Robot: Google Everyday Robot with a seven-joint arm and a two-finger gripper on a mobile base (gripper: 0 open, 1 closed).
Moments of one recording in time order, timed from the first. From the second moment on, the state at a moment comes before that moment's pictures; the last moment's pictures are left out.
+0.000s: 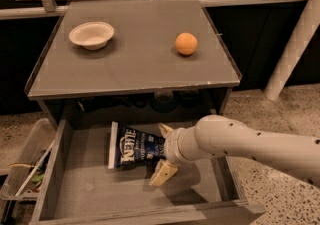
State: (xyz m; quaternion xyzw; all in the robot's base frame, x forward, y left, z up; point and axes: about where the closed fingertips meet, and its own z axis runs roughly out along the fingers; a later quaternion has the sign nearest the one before) arm 0.478 -0.006 0.633 -0.62 0.70 0.12 0.32
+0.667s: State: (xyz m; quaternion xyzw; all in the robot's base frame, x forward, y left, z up) arm 0.494 0.003 0.606 -0.62 0.71 0.14 0.32
